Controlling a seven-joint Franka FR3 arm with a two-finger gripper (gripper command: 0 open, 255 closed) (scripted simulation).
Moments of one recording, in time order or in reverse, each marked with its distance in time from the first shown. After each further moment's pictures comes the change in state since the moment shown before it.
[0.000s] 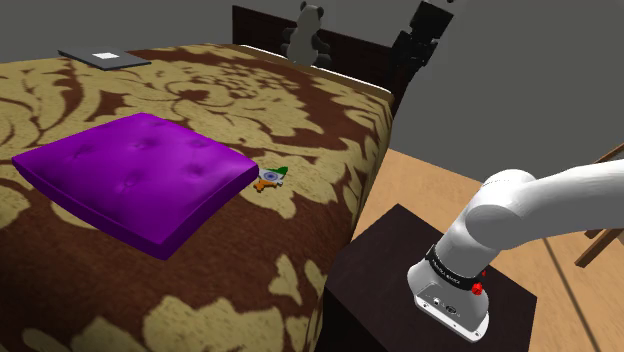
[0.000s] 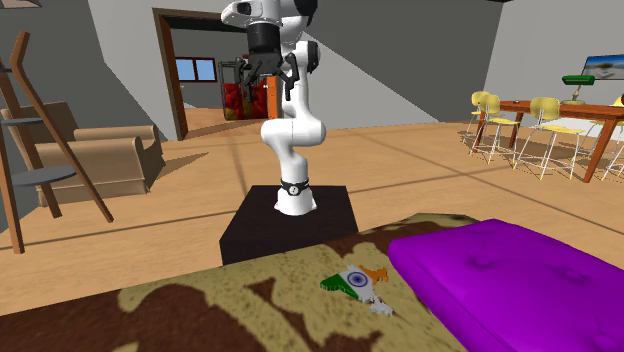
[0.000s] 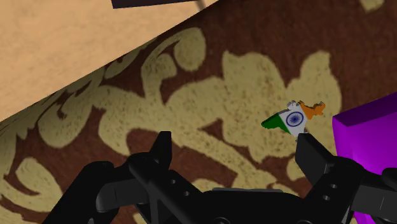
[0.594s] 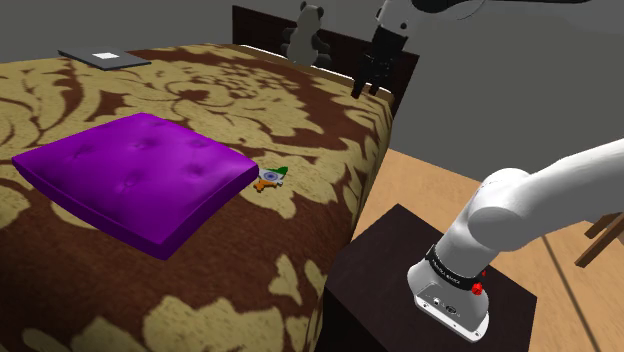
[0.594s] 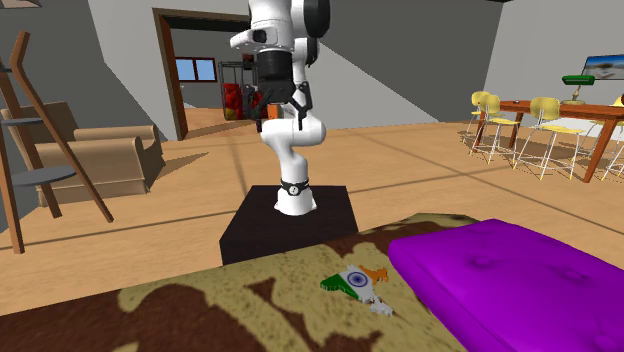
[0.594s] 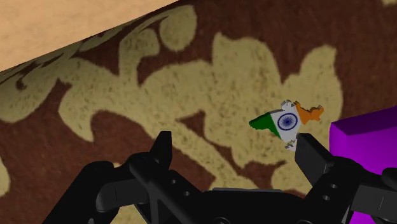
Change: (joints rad) arm 0.058 0.174 0.025 -0.037 0.012 0.190 -0.062
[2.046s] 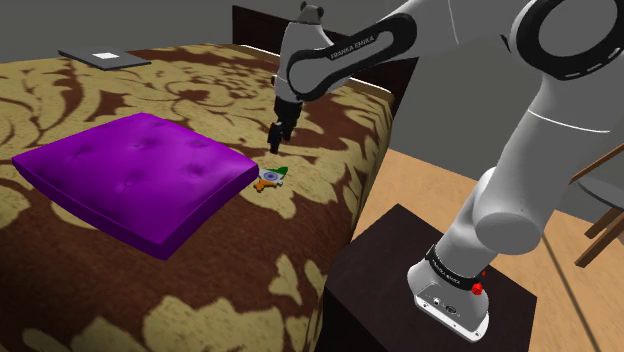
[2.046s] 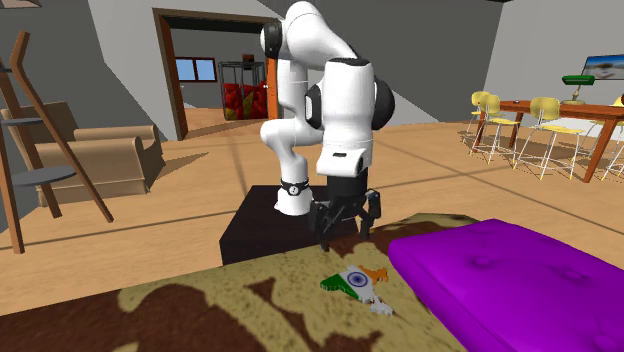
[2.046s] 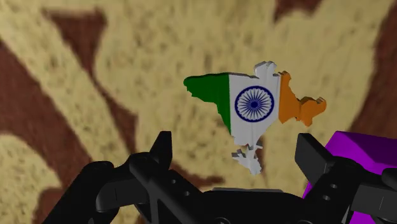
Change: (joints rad) arm 0.148 0.677 0.115 0.175 -0.023 0.443 -0.150
